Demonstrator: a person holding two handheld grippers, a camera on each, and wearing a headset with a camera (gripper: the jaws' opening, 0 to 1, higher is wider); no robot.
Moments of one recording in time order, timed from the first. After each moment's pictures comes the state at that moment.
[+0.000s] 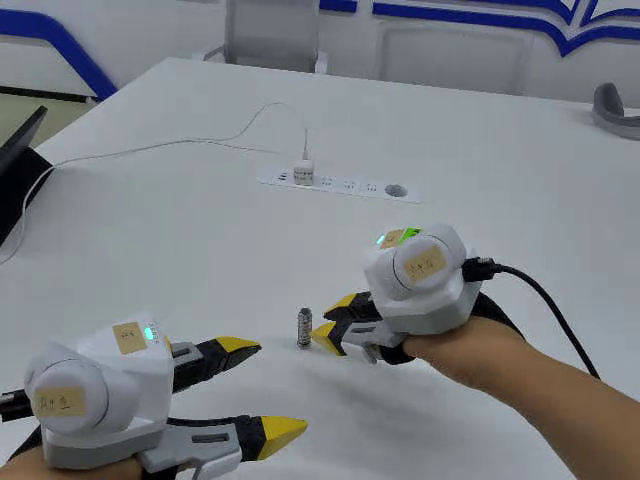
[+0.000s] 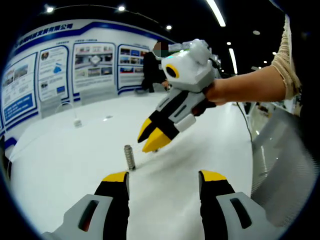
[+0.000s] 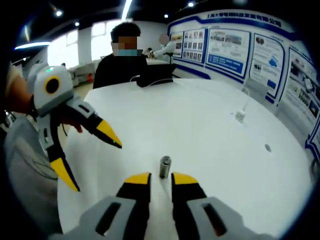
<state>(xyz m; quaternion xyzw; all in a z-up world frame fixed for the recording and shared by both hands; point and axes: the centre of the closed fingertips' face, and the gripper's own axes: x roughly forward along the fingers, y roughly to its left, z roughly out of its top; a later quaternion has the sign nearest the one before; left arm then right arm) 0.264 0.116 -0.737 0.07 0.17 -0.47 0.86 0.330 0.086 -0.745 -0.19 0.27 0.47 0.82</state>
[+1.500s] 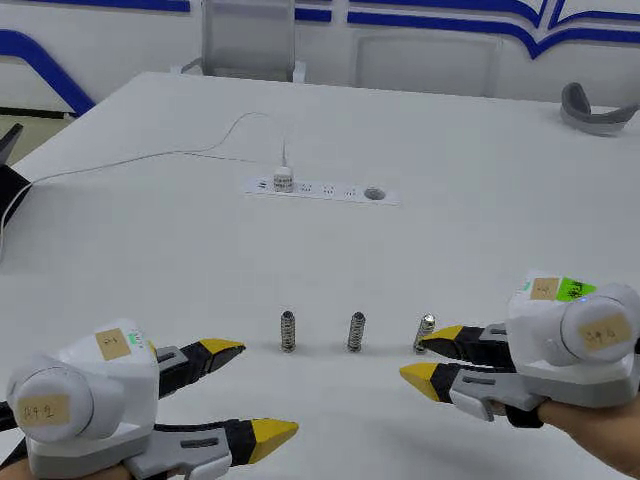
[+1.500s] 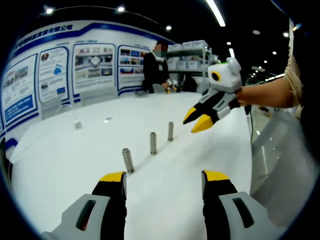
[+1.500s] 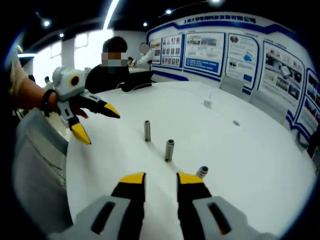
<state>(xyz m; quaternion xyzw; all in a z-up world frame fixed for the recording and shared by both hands) 0.262 0.111 -0.732 0.07 0.17 -0.47 0.87 0.284 -0.029 -0.732 -0.15 0.25 0.39 0.87</state>
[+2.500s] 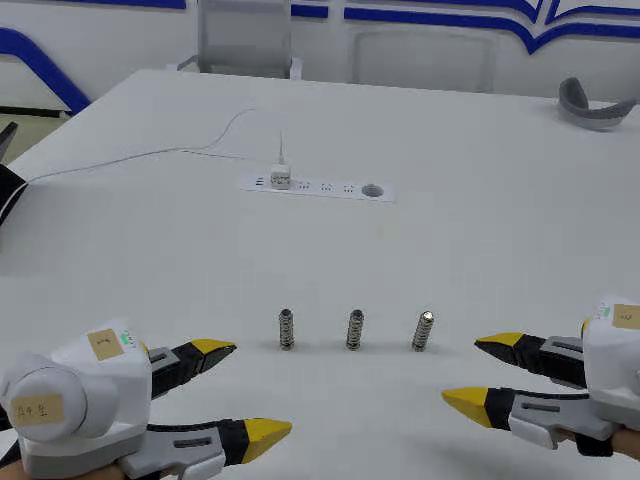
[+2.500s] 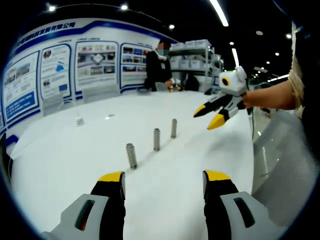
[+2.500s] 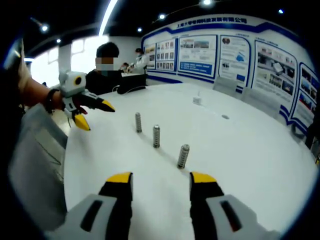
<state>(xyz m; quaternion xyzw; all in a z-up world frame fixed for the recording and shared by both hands) 0.265 0.119 -0.738 0.07 0.18 -0.46 0.87 0.275 -0.072 -0.739 -0.13 0.24 0.38 0.88</state>
